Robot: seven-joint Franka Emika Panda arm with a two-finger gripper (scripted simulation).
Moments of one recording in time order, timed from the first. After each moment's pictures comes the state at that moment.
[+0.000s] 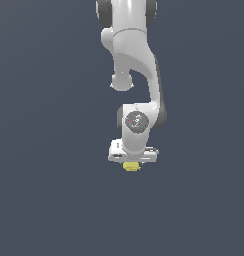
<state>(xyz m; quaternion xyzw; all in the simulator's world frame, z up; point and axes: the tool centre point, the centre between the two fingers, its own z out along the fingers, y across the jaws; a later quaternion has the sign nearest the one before) 0.054 0.043 0.041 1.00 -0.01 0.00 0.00</state>
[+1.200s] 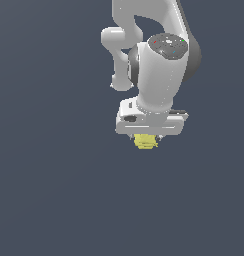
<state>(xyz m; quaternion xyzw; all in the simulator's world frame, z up) 0.048 0.080 0.234 1.00 -0.01 0.00 0.00</state>
